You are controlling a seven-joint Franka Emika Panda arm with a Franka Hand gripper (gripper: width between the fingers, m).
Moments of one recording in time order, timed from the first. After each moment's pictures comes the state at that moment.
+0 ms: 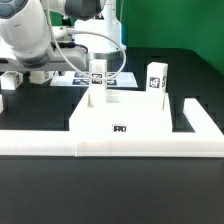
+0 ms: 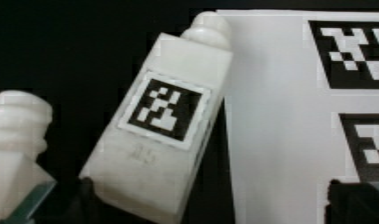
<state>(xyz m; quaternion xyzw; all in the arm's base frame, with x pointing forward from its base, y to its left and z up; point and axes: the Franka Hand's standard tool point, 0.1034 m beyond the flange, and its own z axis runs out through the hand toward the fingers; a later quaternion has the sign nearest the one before) 0.329 -0.140 0.017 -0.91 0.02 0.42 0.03</state>
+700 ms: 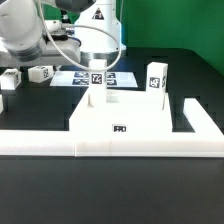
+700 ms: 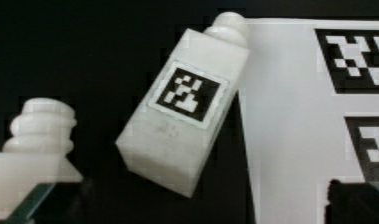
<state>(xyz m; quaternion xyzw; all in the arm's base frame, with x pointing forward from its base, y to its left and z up) 0.335 -0.152 0.027 -0.91 0.01 0.41 0.04</state>
